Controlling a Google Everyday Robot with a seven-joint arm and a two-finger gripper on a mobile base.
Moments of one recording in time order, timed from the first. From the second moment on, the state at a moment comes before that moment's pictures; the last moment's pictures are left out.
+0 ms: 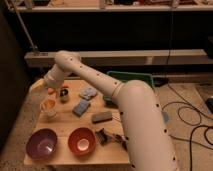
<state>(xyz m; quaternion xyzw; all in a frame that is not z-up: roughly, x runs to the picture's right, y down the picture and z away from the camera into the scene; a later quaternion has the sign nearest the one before) -0.330 0.009 0.781 0.02 -0.52 -0.59 0.62</state>
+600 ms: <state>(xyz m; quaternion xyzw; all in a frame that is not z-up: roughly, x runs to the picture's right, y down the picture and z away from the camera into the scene) -0.331 0.010 0.781 0.02 -0.52 -0.59 0.62</state>
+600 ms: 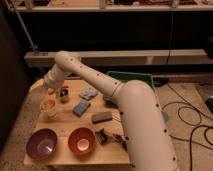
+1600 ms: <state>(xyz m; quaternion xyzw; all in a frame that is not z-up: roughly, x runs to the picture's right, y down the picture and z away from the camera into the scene) -0.289 -0.057 0.696 -0.01 -0.51 -0.72 0.47</state>
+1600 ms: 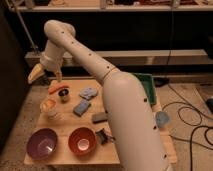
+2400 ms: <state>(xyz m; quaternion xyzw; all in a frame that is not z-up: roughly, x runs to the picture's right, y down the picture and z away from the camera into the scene) -0.268 -0.001 0.683 -0.08 -0.43 -0.79 0.44</state>
